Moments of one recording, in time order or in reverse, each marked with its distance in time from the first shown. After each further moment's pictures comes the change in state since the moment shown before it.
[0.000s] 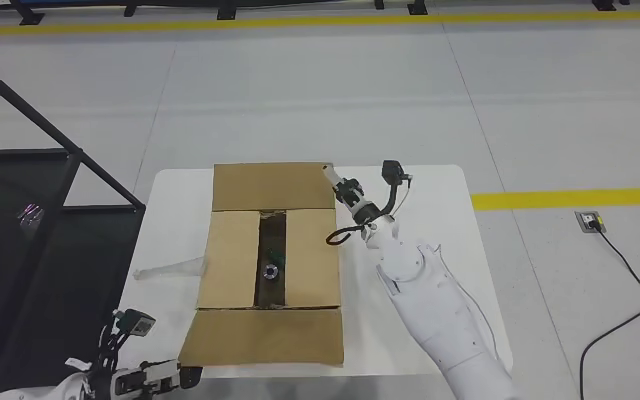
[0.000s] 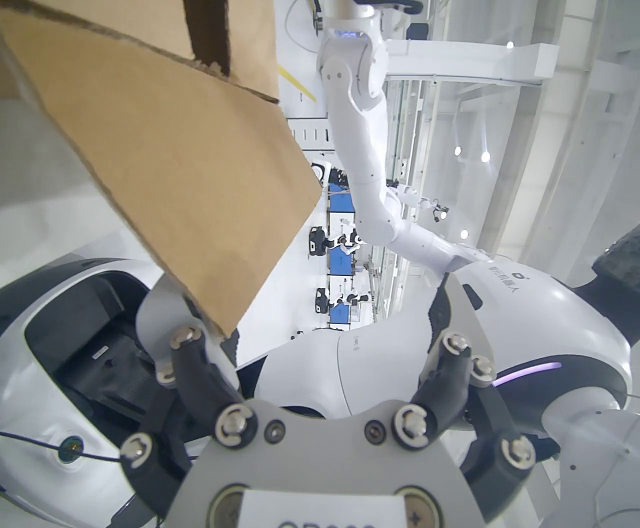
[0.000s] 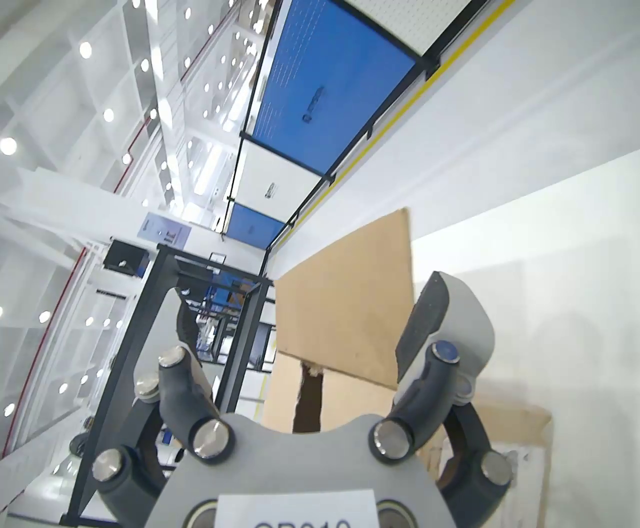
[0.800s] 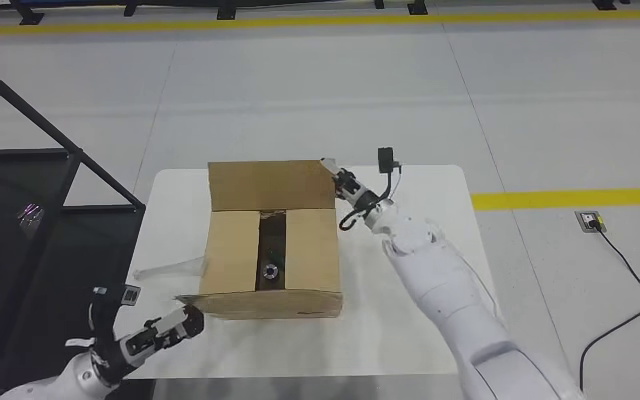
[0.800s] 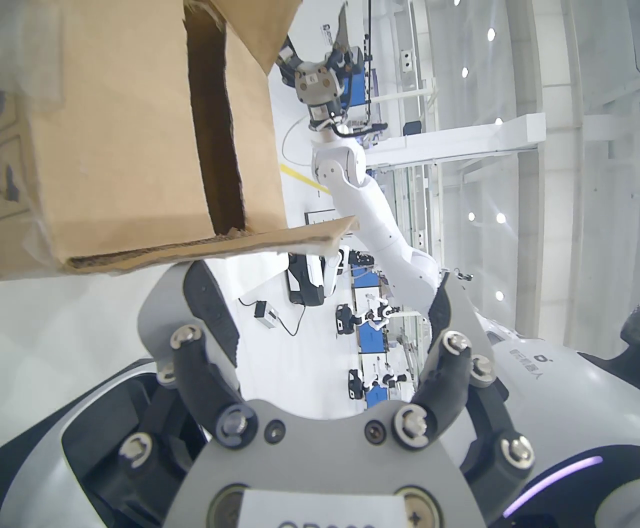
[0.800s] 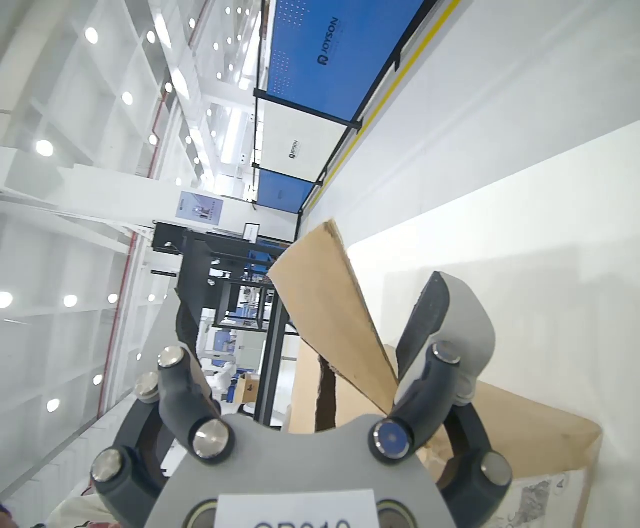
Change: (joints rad) left arm -0.026 -0.022 0.031 -0.082 0.175 -0.052 0.442; right arm 0.286 -0.062 0.029 0.531 0.333 -0.334 0.368
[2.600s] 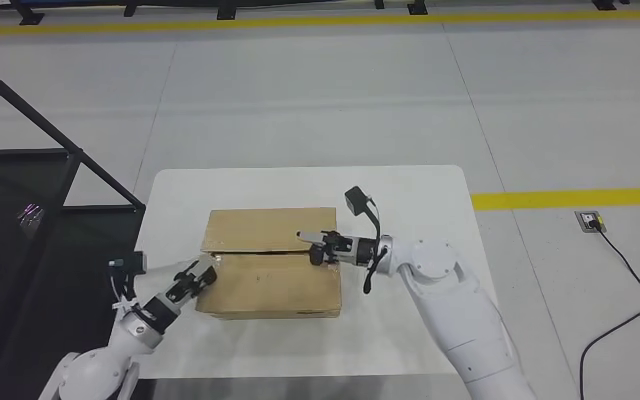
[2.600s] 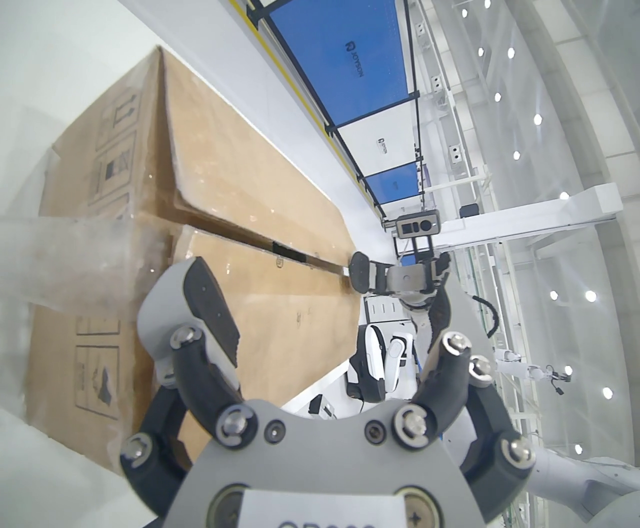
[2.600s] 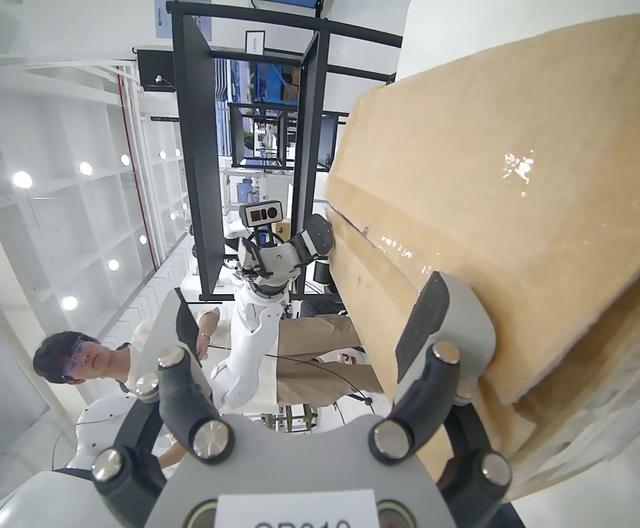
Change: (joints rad) left arm -0.180 -0.050 0.204 -0.001 0.341 0.124 0.512; right arm -0.396 0.157 0.036 -0.780 0.010 0.450 0.608
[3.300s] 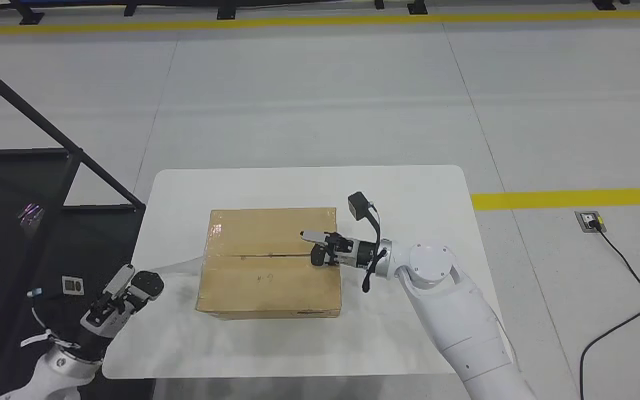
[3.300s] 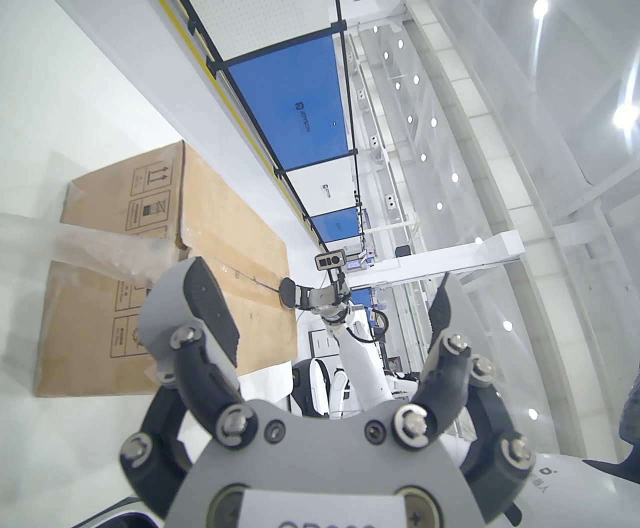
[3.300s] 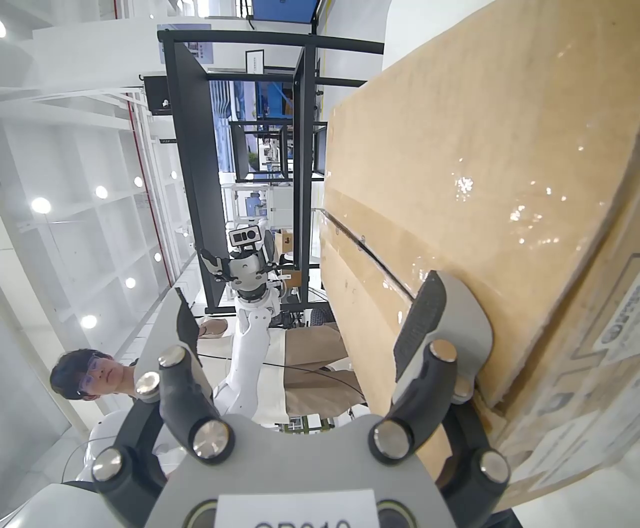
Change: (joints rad) left arm 0.191 0.003 -0.270 0.006 -0.337 -0.138 -0.136; right arm 0.015 -0.001 -0.020 0.088 0.042 -0.035 -0.039
